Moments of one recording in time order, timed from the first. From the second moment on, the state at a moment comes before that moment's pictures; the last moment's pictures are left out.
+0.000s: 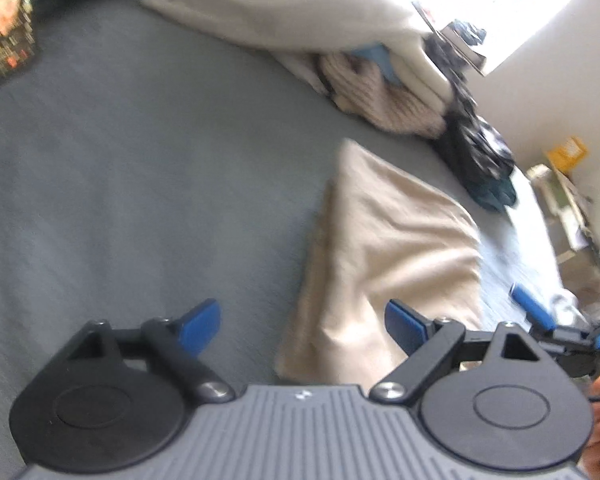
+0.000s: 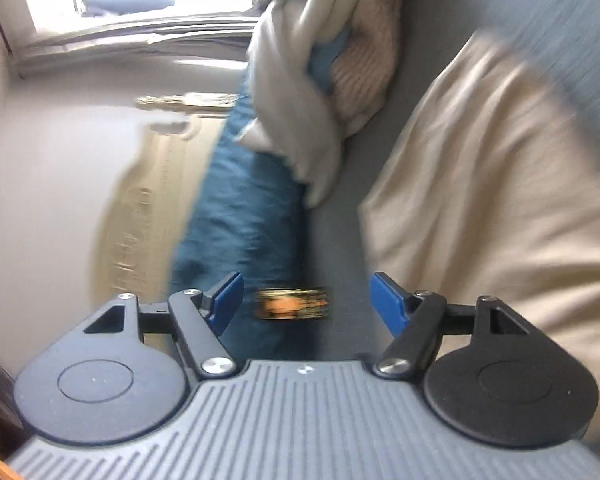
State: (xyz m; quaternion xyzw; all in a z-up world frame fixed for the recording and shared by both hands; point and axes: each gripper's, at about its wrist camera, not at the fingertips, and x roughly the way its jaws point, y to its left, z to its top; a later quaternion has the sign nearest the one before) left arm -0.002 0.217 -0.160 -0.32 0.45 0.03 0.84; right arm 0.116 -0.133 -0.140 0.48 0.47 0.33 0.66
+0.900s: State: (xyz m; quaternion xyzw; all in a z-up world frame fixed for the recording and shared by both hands) left arm 0.018 0.185 -0.144 -0.24 0.49 0.00 0.84; right arm 0.000 -0.047 -0.122 -0.21 0.39 0.41 0.80
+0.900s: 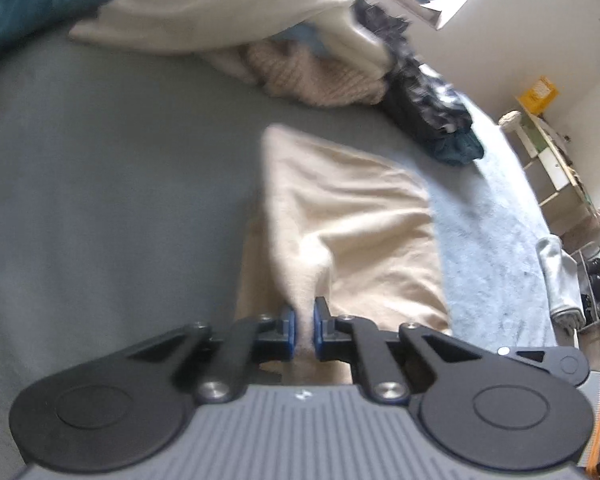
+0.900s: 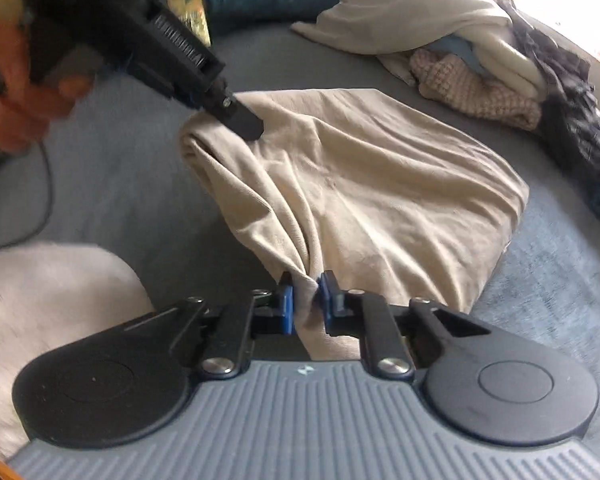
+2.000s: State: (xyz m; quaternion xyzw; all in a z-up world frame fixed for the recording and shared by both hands) left arm 0.232 0.012 -0.194 0.08 0.45 -0.10 0.88; right arm 0.081 -0.206 -0.220 0.33 0.57 0.26 0.70
